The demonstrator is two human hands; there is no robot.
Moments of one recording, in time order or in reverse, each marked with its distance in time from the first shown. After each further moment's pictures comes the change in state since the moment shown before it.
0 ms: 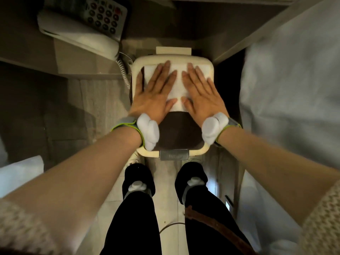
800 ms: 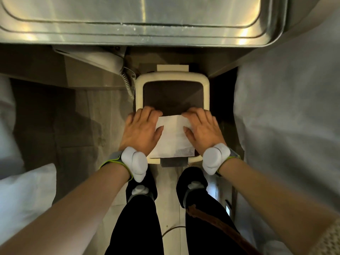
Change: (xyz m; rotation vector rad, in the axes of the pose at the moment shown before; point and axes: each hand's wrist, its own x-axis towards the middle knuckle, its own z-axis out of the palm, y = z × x) left_hand -0.051 0.007 -0.025 -0.140 -0.007 -0.157; right_hand -0.039 -0.023 -0.013 0.123 -0.047 0.089
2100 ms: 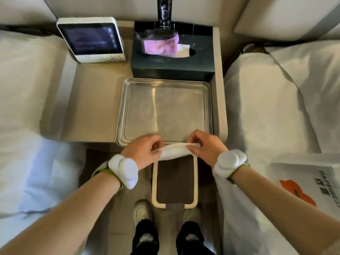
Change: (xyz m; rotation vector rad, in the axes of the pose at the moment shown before) left_hand -0.027 0.057 -0.254 -0.239 0.004 0.071; right_hand -0.001 -0.105 -0.243 0.303 0.011 -0.066
